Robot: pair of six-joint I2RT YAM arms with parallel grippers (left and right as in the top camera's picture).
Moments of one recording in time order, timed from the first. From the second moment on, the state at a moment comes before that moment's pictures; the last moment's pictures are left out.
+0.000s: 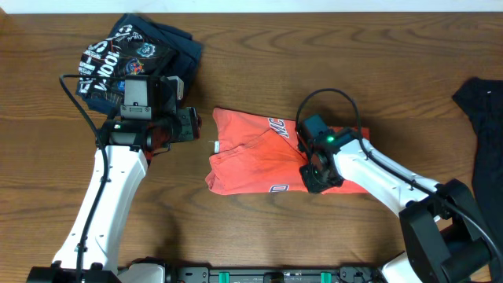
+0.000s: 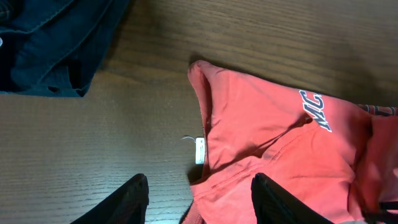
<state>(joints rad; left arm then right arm) -0.07 1.38 1.06 -0.71 0.25 -0.20 0.53 1.69 0.95 -0.84 -0.01 0.18</state>
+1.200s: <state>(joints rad) -0.07 1.51 0.98 -0.81 0.36 -0.20 0.32 1.83 1.10 -0.66 -0.17 0.34</state>
